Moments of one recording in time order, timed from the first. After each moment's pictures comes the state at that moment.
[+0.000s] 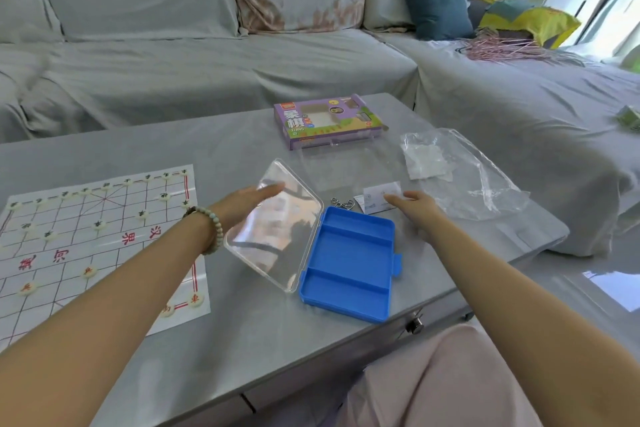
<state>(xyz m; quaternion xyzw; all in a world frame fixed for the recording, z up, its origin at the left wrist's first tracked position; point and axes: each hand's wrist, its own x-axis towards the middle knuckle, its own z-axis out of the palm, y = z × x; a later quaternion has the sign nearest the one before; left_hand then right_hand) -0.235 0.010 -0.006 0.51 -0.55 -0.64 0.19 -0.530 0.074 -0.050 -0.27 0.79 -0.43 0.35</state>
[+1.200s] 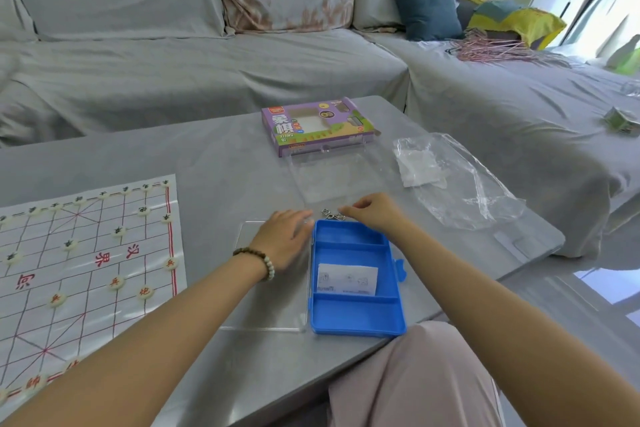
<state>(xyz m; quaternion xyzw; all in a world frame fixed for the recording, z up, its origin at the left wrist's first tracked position) -0.304 0.012 -0.064 0.44 -0.86 -0.24 0.12 -0.498 0.035 -0.055 -0.47 0.80 -0.24 0.28</state>
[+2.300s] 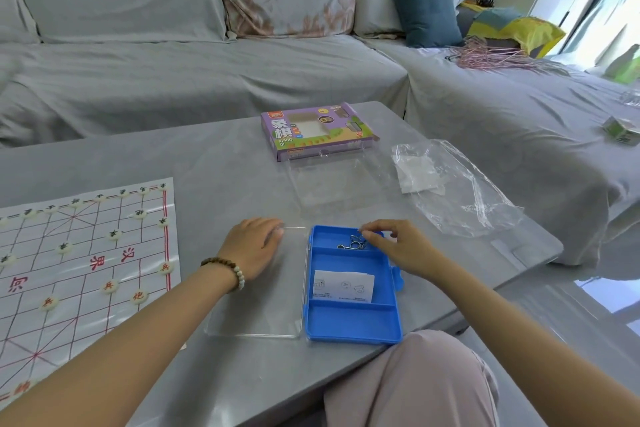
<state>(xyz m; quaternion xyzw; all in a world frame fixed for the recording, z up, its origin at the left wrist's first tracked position) -0.270 -0.002 -0.075 0.48 -0.86 -0.19 0.09 -0.518 0.101 -0.047 -0.58 0.72 -0.27 0.28</state>
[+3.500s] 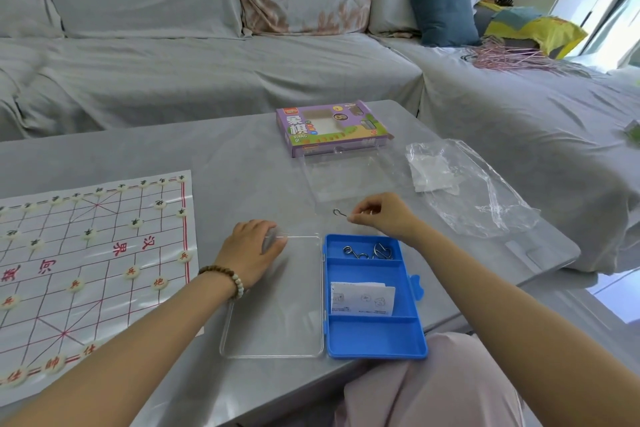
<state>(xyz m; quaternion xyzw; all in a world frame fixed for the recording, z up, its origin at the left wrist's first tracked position) -0.242 0.015 -0.081 0.52 -0.82 -0.20 0.11 -0.502 0.044 -0.045 -0.59 0.69 -0.28 0.31</state>
